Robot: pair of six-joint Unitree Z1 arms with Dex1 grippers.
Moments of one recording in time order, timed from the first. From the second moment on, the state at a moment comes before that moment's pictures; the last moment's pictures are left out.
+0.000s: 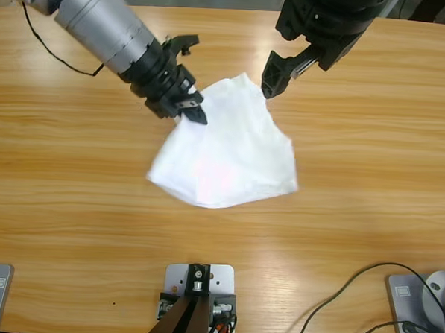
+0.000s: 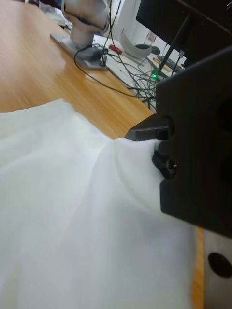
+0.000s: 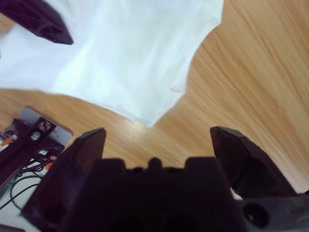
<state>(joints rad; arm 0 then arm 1) -0.66 2.04 -1.61 0.83 -0.56 -0.43 0.85 2.02 -2.11 1.51 -0.07 0.21</state>
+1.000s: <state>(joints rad) -0.70 2.14 -1.90 1.07 -0.52 -0.42 0.85 1.99 -2.10 1.51 -0.07 0.22</state>
